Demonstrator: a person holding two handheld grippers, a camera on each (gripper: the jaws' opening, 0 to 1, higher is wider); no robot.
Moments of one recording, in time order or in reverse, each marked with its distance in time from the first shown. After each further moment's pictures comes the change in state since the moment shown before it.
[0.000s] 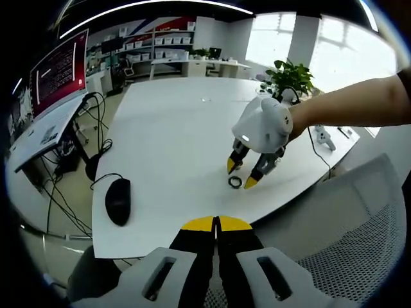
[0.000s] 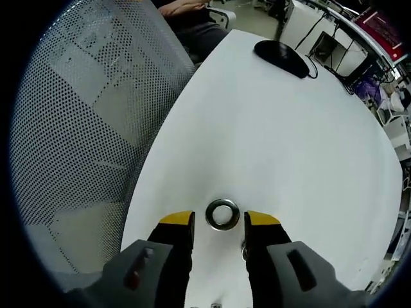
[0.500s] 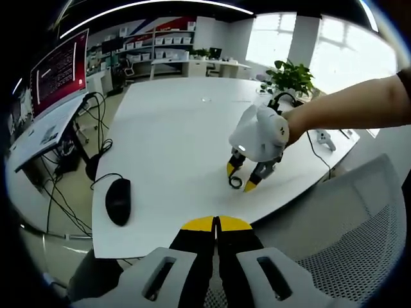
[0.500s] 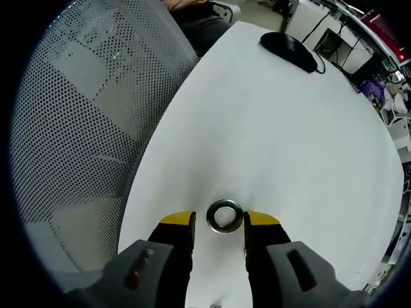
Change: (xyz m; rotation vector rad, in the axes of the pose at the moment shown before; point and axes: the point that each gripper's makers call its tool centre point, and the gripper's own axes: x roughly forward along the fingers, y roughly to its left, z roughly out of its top) left arm 0.000 0.000 0.000 -0.002 -0.001 0.002; right arm 0.012 0.002 -0.003 -0.028 0.044 0.012
